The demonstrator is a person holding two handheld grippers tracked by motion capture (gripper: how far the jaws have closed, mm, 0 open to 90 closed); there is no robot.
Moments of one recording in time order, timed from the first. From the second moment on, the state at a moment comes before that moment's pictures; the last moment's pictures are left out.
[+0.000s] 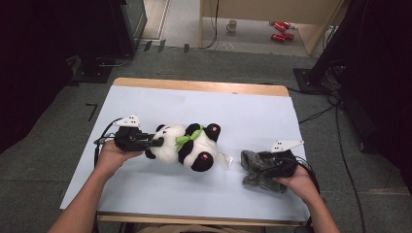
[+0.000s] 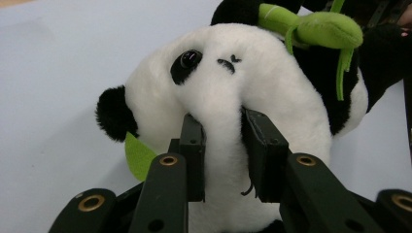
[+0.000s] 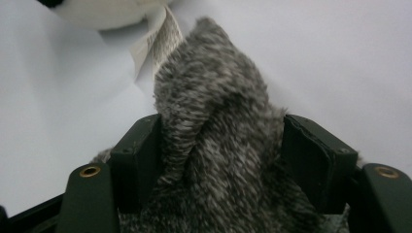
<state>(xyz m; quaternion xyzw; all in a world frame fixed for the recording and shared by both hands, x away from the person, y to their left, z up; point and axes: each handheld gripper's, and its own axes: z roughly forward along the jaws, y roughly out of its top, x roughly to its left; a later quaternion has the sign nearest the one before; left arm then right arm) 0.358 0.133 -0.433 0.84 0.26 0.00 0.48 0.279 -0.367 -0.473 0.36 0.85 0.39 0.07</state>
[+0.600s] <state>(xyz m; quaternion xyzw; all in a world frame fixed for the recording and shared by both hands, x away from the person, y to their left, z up) 0.355 0.135 -0.431 0.84 0.26 0.03 0.48 0.282 -0.355 -0.485 0.35 0.87 0.34 0.08</state>
